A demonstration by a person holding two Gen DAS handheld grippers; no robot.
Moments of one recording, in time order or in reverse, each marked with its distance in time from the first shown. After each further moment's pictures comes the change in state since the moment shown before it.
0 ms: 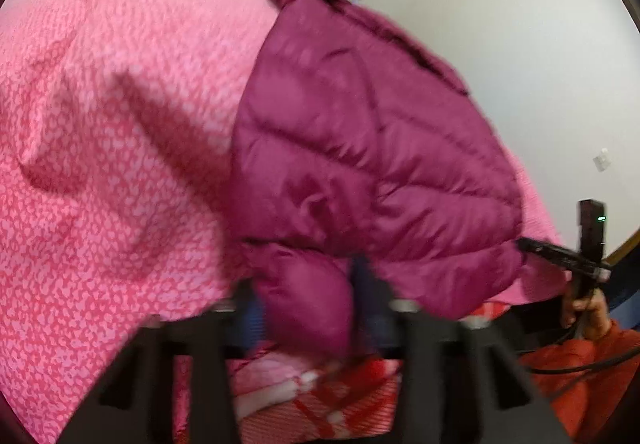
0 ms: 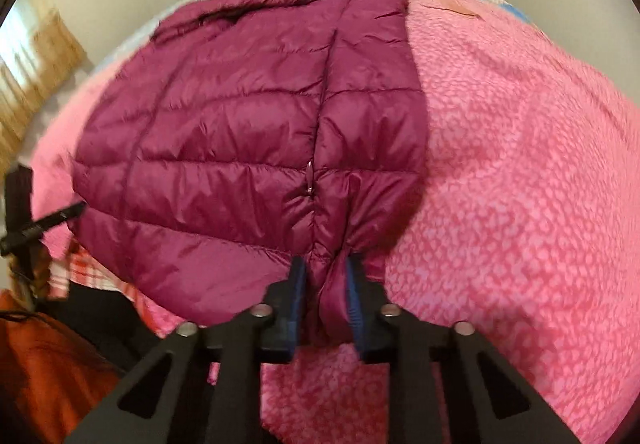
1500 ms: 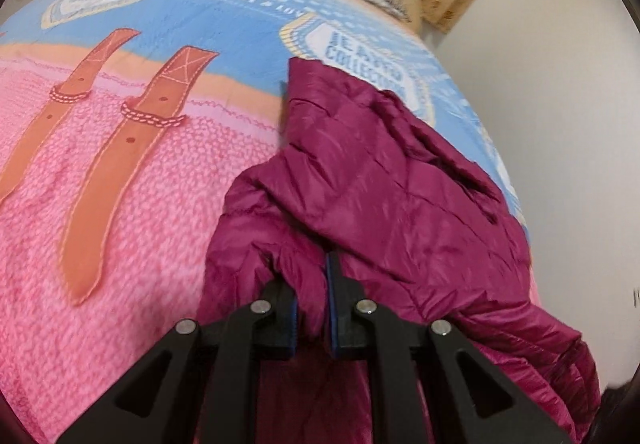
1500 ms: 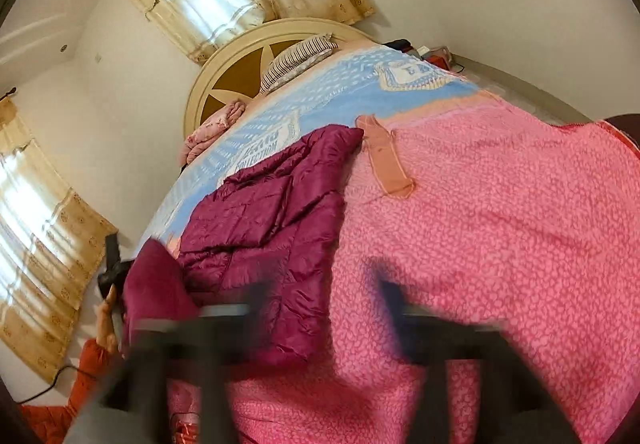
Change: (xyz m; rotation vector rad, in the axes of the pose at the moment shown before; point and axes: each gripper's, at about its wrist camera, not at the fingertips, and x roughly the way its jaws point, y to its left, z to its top) left arm 0.108 -0.012 0.264 -0.240 -0.034 0.246; right arm -0.090 -0.086 0.100 0.330 -0.425 0.171
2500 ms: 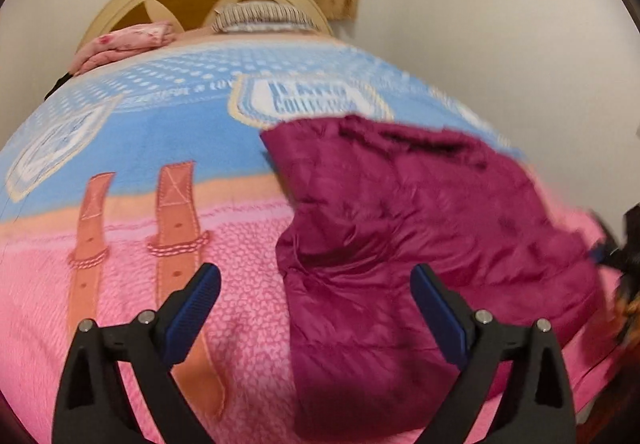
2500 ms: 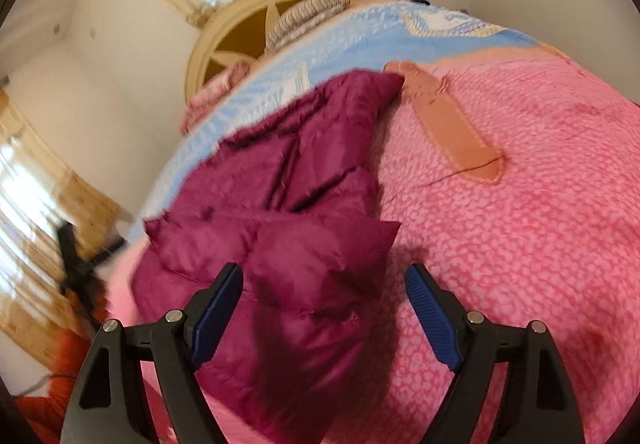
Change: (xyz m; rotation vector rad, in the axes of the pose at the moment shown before) left arm -0.034 0.019 0.023 0.546 -0.096 -0.003; right arm 0.117 0.015 0.008 0.039 0.141 0.056
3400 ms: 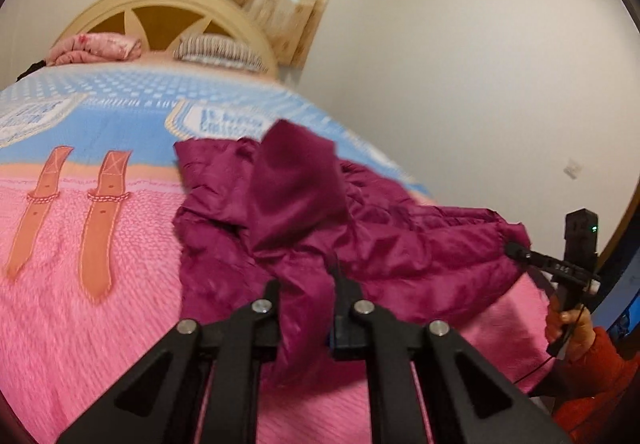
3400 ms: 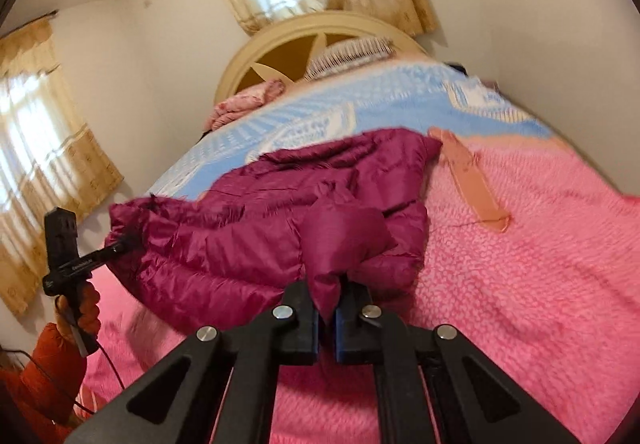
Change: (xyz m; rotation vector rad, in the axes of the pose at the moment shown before) left arm -0.115 -0.074 -0.081 -0.114 -0.242 -0.292; right arm -0.059 0.080 -0.031 -0.319 -0.132 -0.054
